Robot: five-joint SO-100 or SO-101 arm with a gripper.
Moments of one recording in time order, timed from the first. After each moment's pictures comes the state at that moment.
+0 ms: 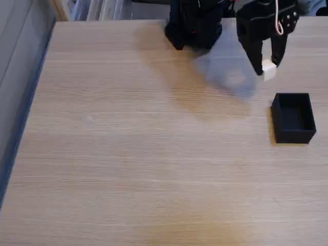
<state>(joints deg) -30.9 115.8 99.8 80.2 -82.2</state>
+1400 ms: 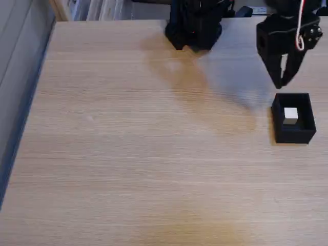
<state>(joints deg) -29.3 106.6 92.4 76.8 -75.8</state>
